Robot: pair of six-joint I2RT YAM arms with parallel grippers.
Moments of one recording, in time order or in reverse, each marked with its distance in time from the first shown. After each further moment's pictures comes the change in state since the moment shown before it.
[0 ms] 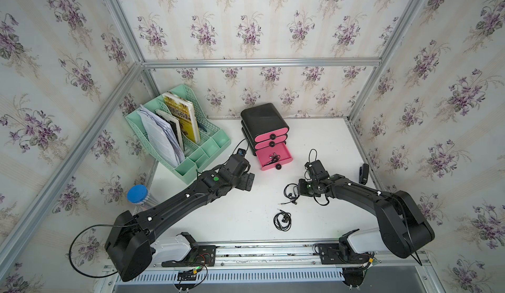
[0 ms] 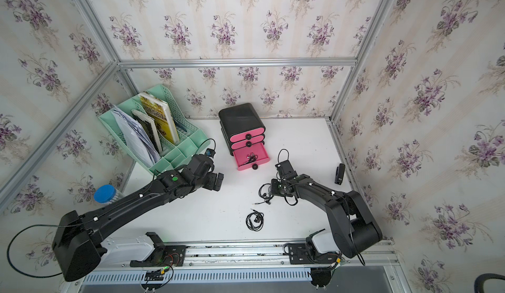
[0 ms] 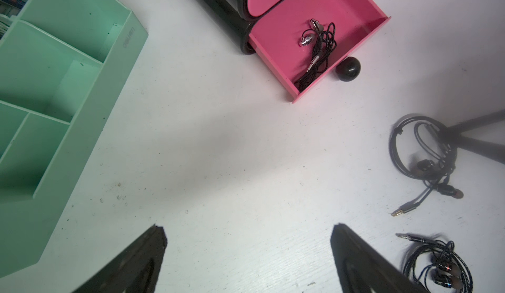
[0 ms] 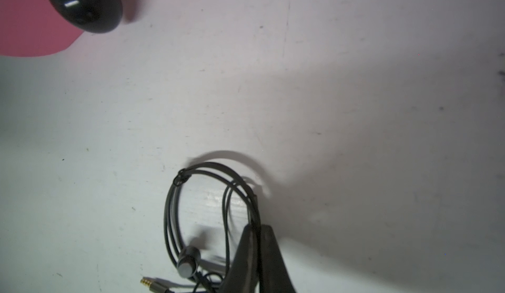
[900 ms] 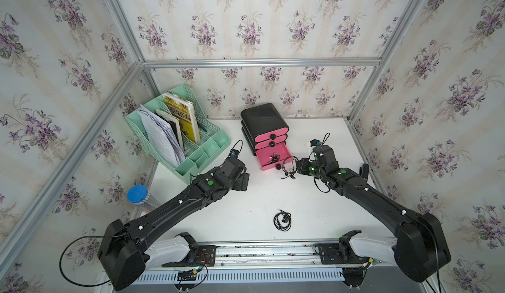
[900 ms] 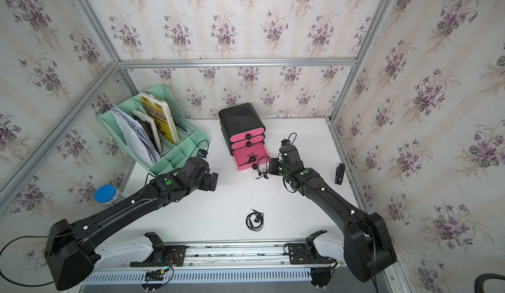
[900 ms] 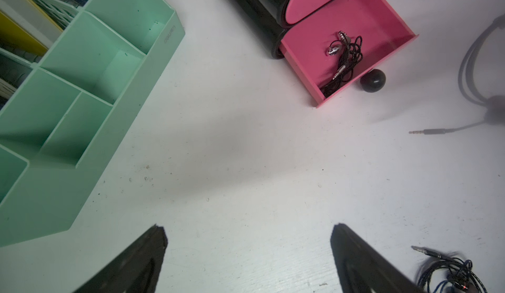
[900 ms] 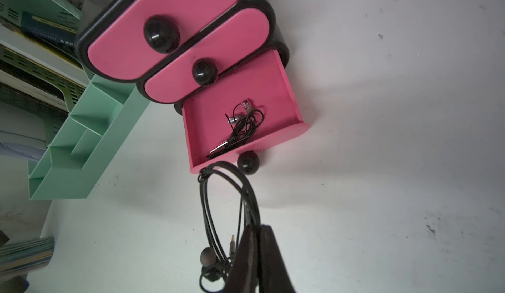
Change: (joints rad) left arm 0.001 -0.090 -0.042 -0.041 -0.091 -0.075; right arm 0.000 -0.140 0.170 0.117 0.067 0.028
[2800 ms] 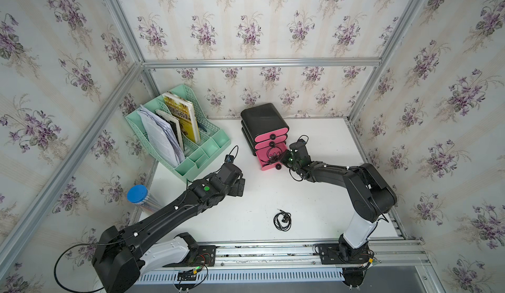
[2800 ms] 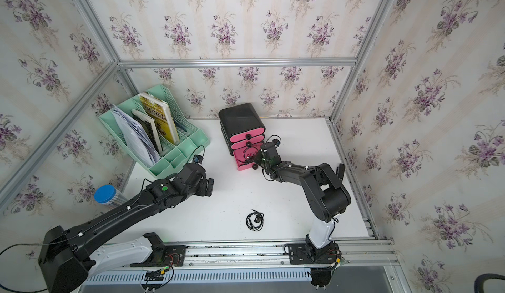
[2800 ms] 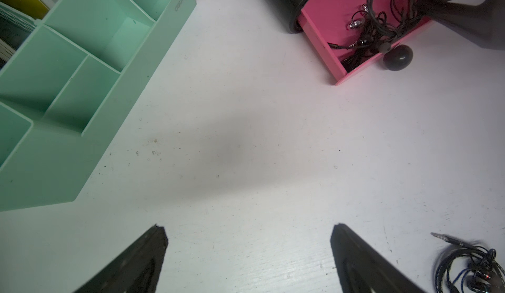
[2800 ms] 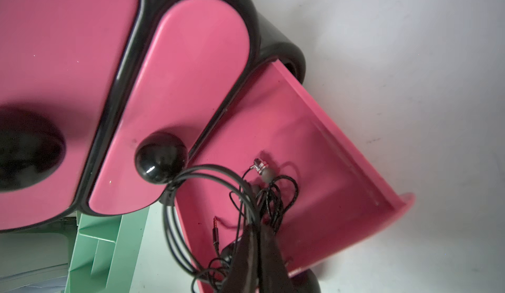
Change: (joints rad) left arm 0.000 -0.055 -0.077 -0.024 -0.002 -0.038; right arm 0.075 0.505 0.095 0.457 0.089 0.435
